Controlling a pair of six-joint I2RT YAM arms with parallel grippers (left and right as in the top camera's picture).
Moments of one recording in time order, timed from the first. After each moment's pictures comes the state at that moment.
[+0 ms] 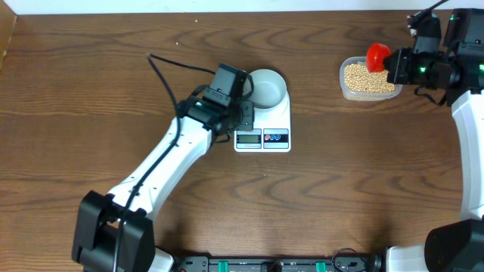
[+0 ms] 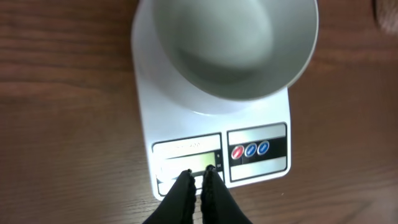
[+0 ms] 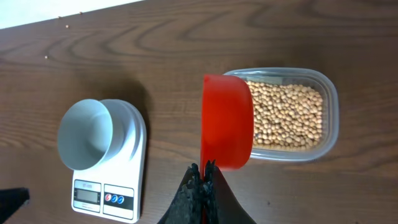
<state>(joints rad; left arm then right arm) -0.48 1.64 1.22 -0.65 0.07 -0.38 -0.14 1.60 1.58 -0.88 -0.38 0.00</state>
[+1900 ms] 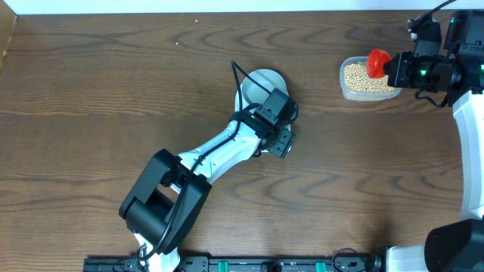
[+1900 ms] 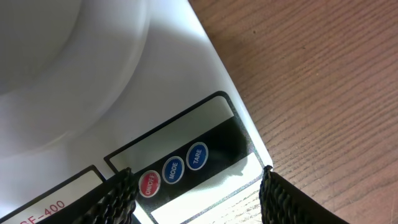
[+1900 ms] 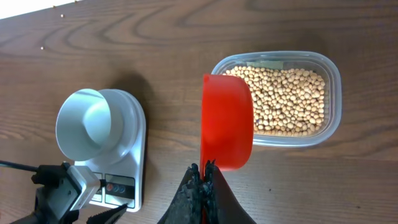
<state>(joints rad) -0.68 1.90 1.22 -0.48 0.07 -0.15 -0.14 1.60 1.58 -0.93 -0.38 0.00</state>
